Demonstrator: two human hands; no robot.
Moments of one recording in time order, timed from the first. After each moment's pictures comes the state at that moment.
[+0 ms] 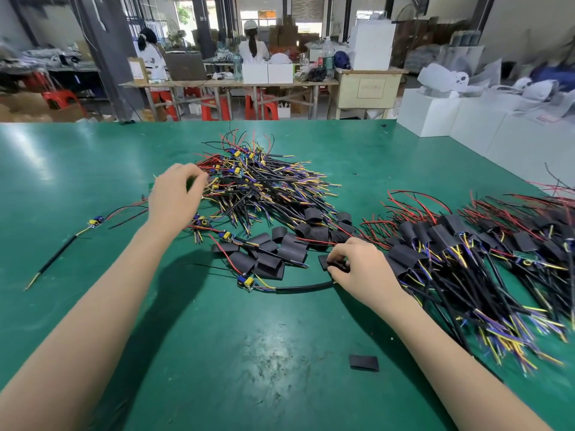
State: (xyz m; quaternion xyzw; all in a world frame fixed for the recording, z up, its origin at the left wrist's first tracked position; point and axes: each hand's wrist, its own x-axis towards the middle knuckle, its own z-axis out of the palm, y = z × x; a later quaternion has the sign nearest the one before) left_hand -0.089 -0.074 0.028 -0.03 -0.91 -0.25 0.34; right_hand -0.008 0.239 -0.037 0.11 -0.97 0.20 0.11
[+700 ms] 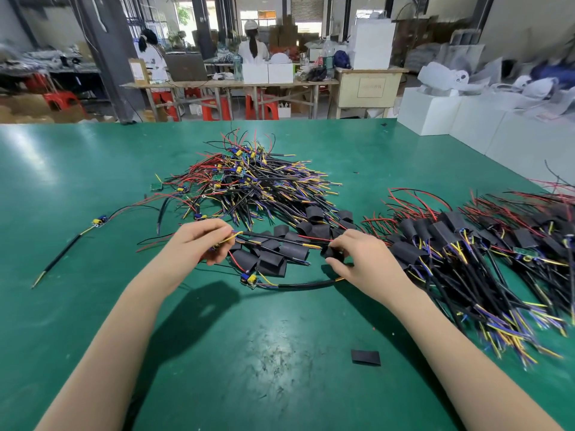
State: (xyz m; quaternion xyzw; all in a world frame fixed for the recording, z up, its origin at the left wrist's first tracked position) left_hand -0.017 -0.063 -0.012 -0.15 -0.77 -0.62 0.01; right_hand -0.008 0.245 -0.028 0.20 -0.95 0.17 0.16
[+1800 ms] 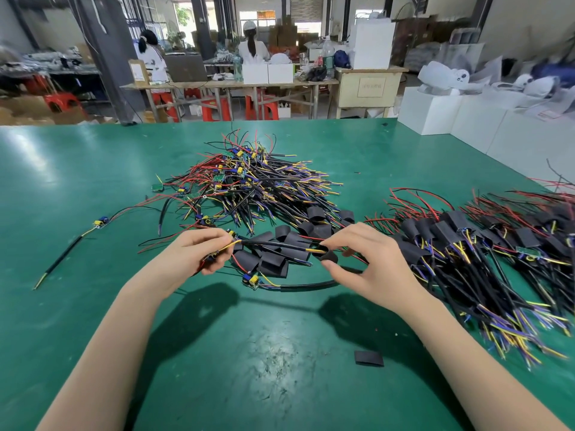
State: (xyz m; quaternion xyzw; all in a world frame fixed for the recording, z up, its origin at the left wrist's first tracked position) left_hand -0.005 -0.064 -0.004 -0.11 -0.77 -0.63 -0.07; right_hand 0.020 0.243 -0.008 0.34 -0.84 0.32 0.27
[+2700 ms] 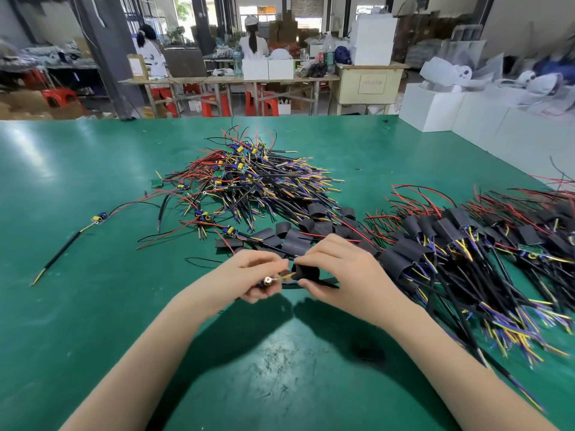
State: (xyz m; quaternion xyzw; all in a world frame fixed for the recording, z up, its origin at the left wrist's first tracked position) left_hand 0.011 -0.005 -0.024 -0.16 -0.75 -0.60 -0.22; right_hand 0.026 0.215 -0.018 0.38 -0.87 0.21 0.24
